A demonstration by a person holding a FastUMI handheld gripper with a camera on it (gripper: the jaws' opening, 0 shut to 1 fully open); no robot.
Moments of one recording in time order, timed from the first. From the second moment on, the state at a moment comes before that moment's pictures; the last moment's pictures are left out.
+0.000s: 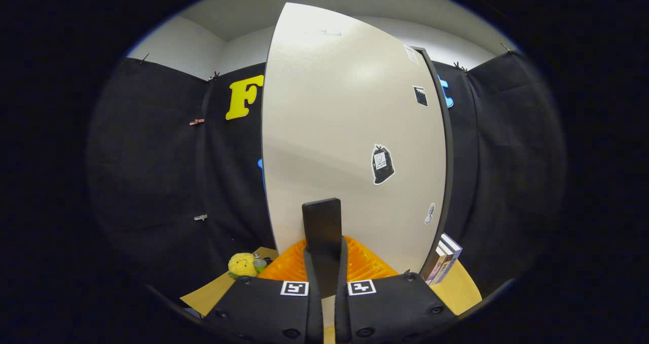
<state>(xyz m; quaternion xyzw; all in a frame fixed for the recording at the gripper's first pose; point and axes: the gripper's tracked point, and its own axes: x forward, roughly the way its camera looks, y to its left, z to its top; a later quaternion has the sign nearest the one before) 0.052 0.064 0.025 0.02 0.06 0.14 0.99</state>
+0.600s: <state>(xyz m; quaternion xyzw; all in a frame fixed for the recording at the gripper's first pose) 0.010 -0.015 0.032 0.00 0.07 0.10 0.99</state>
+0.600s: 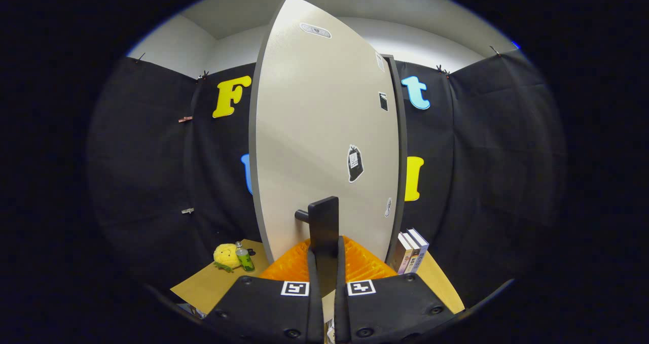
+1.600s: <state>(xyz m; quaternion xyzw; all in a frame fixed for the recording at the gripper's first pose) -0.002 -0.190 0.048 0.03 0.03 0.04 1.00</state>
